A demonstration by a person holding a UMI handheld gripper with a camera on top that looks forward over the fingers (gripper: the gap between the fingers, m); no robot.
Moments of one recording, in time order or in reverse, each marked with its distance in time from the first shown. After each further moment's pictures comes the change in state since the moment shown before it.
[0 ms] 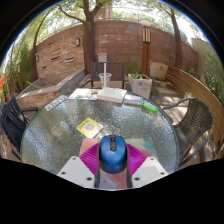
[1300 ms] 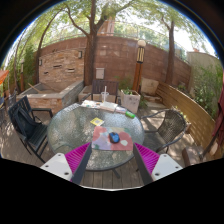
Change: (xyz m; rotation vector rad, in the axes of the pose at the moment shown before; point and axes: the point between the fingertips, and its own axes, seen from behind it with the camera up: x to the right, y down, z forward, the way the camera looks) arm -0.020 0.046 -0.343 0.140 0.097 -0.063
